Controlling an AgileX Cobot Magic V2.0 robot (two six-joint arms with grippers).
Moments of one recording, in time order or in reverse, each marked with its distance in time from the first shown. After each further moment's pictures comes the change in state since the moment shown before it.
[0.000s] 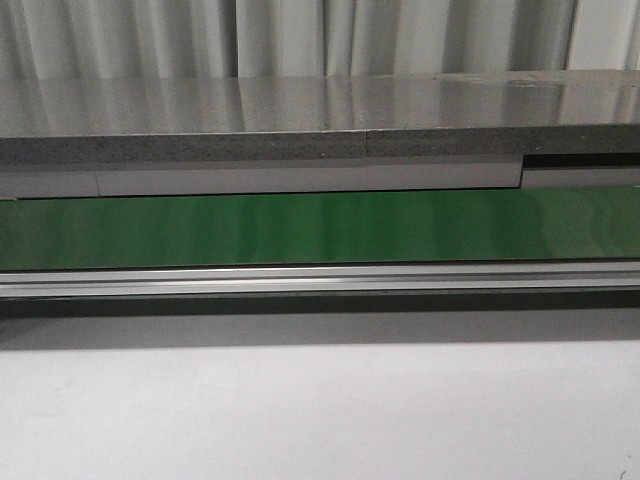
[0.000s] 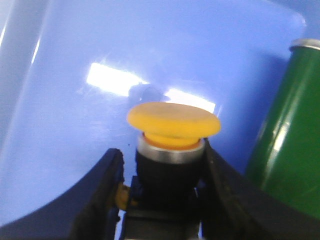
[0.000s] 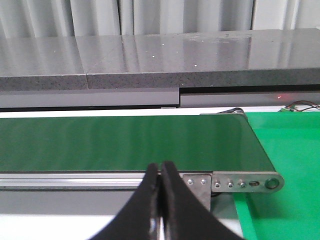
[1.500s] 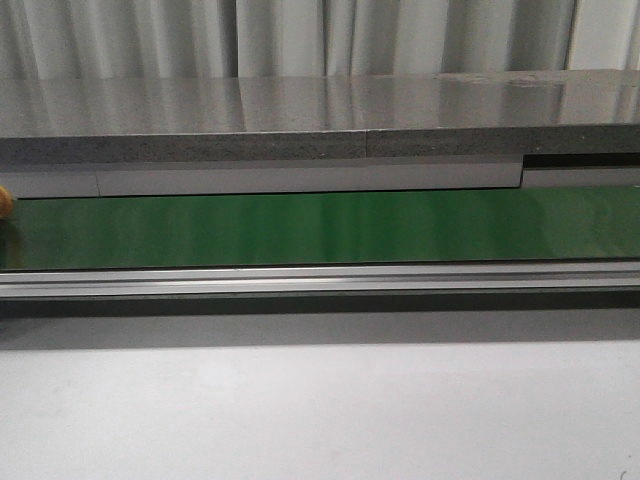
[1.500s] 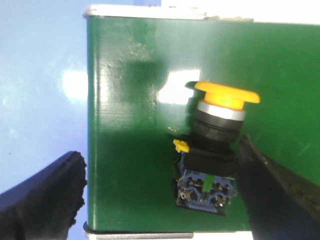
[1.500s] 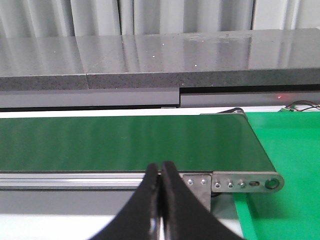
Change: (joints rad) left arm -0.237 -0.053 -0.005 -0.046 0.082 0.063; right arm 0.000 0.000 0.000 0.000 0.000 0.000
